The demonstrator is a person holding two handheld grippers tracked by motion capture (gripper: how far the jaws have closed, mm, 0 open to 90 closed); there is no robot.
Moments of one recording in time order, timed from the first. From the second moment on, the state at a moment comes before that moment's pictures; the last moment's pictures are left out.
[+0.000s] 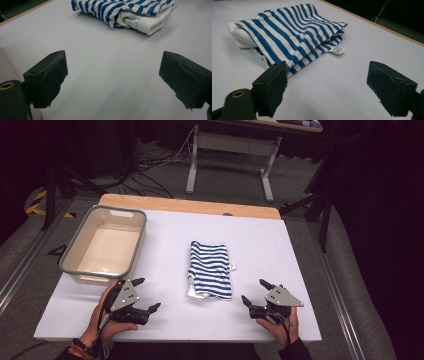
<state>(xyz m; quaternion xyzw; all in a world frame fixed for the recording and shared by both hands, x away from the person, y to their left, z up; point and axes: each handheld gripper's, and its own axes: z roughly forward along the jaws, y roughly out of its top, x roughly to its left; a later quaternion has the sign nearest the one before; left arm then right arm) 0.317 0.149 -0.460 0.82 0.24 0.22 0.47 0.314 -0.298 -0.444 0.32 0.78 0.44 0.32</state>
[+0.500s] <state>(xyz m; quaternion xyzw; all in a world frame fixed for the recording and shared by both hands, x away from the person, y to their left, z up) 0.318 0.143 -0.461 0.83 0.24 0.21 0.46 0.315 -0.295 -0.446 0.31 0.79 0.43 0.32</state>
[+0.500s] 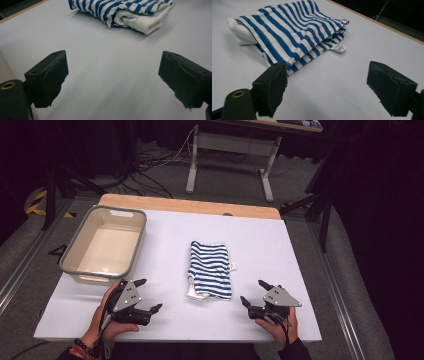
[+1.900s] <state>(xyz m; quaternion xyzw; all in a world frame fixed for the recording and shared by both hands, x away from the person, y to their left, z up) 0.398 0.024 -0.454 0.82 0.34 0.09 0.45 0.318 -0.290 -0.455 0.31 0.80 0.38 0.33</state>
